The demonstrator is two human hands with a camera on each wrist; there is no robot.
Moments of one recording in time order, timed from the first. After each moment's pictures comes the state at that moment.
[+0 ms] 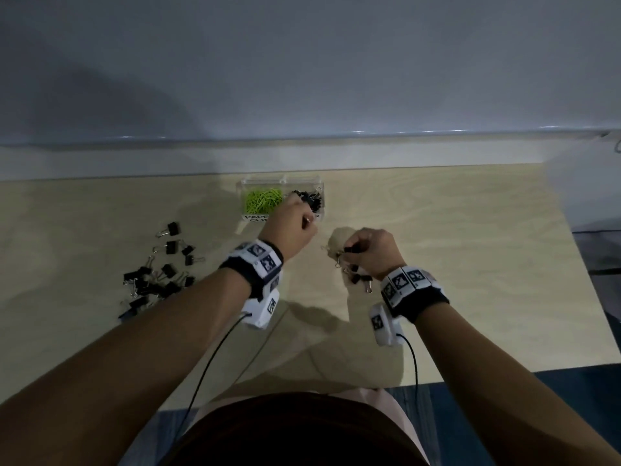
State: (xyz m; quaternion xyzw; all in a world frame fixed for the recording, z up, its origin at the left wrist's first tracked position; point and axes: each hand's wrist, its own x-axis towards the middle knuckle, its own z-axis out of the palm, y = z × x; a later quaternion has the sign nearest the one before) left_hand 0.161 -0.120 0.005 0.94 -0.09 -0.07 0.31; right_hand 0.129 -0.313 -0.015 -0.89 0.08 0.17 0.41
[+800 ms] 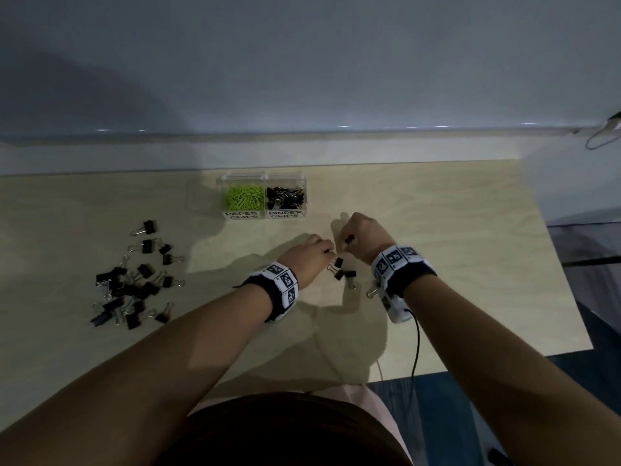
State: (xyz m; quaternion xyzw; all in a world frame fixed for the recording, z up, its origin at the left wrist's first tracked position) left_hand 0.126 -0.171 -0.038 0.91 -0.36 -0.21 0.10; right_hand 0.156 -0.335 -0.015 -0.96 -0.11 0.23 0.14
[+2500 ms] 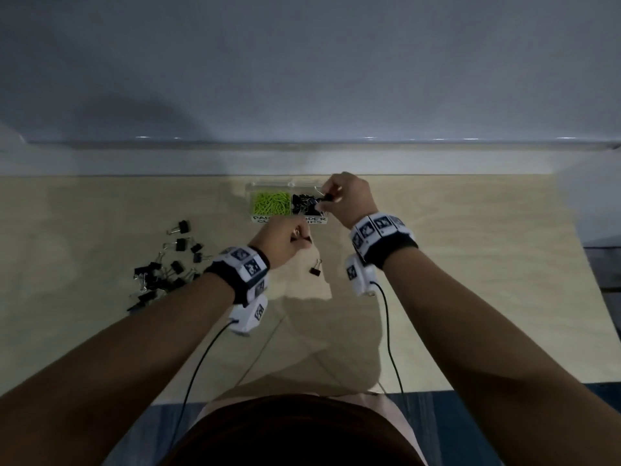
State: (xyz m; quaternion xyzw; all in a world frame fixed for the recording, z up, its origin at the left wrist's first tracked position) left_hand 0.145 -0.092 0.005 0.90 -0.08 -0.18 0.39; right_hand 0.205 -0.259 0.026 -0.91 -0.03 0.11 0.40
